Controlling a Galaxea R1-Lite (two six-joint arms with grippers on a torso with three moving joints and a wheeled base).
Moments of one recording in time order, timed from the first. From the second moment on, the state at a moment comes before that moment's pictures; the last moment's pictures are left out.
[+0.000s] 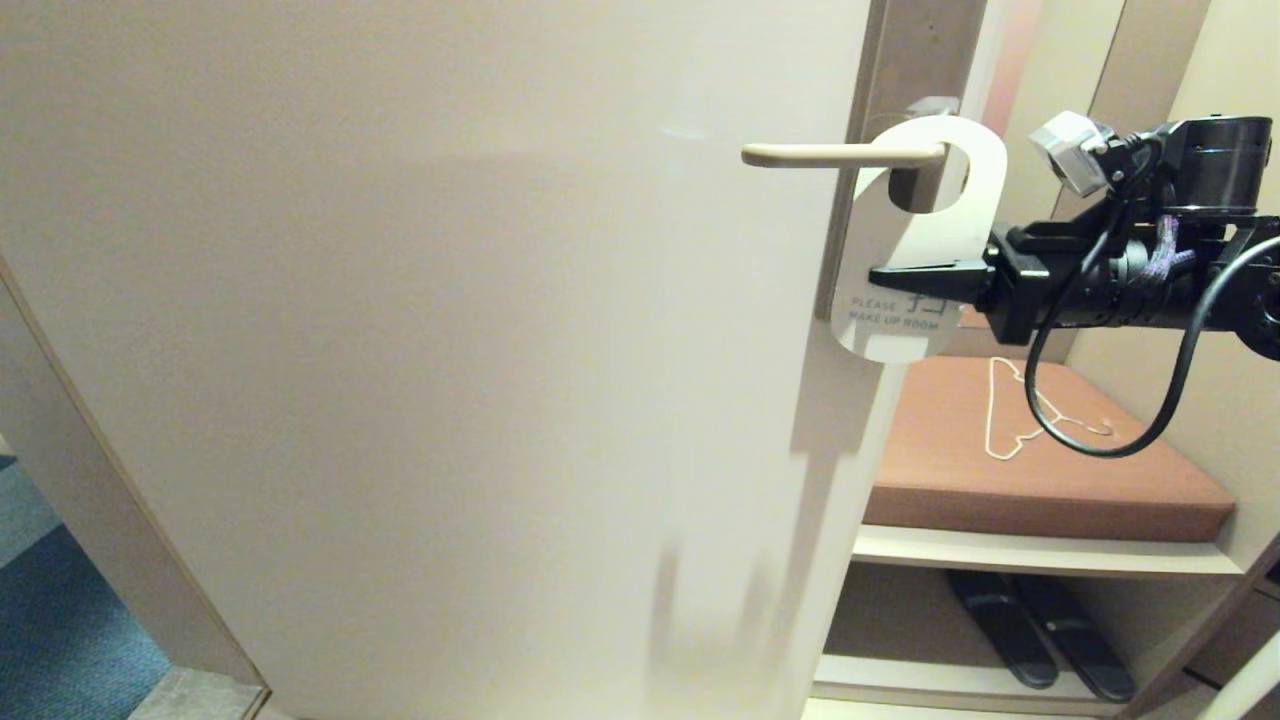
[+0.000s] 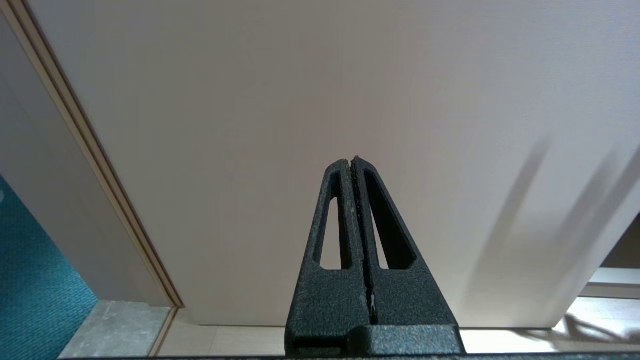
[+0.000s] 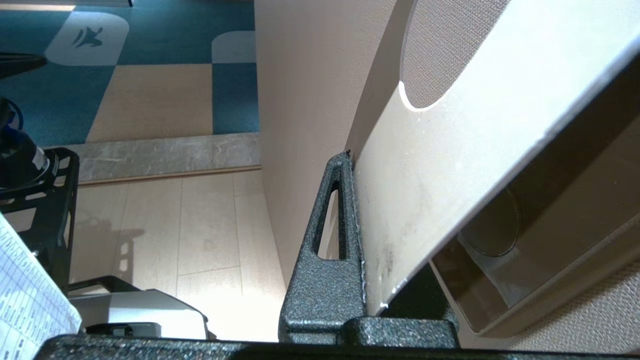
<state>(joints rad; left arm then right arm) 0.00 0.00 0.00 -0.01 0.00 0.02 0.06 1.80 -1.32 -0.20 1.12 -0.28</state>
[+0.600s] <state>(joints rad) 0.00 0.00 0.00 -0.01 0.00 0.02 0.06 1.77 -1.31 -0.19 1.10 -0.22</state>
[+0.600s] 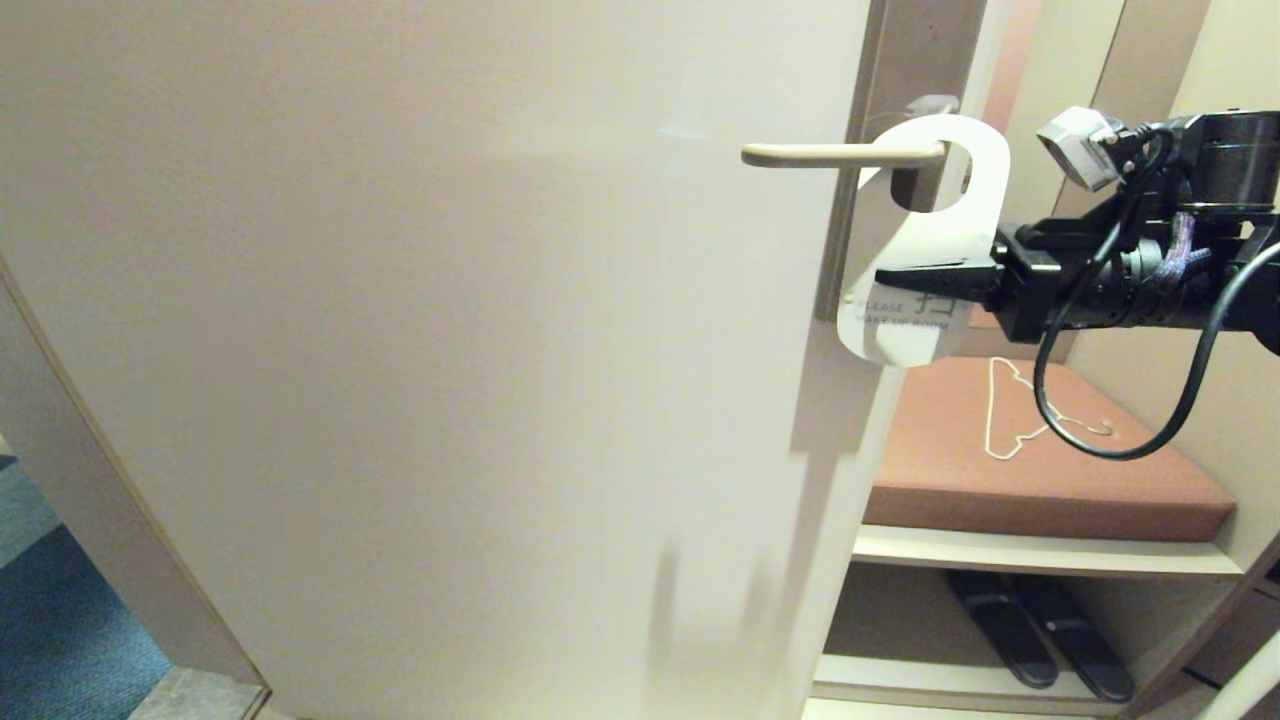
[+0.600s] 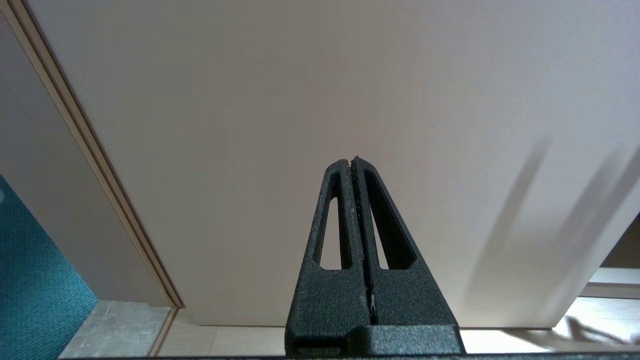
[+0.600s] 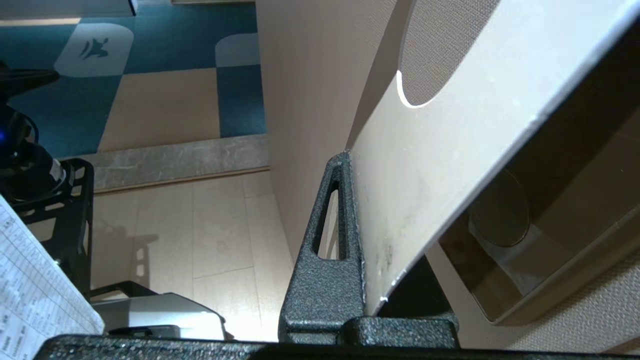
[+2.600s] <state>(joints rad) 0.00 0.00 0.00 -0.01 0.00 0.02 0.14 1.79 -1.29 -0.43 0.98 0.13</state>
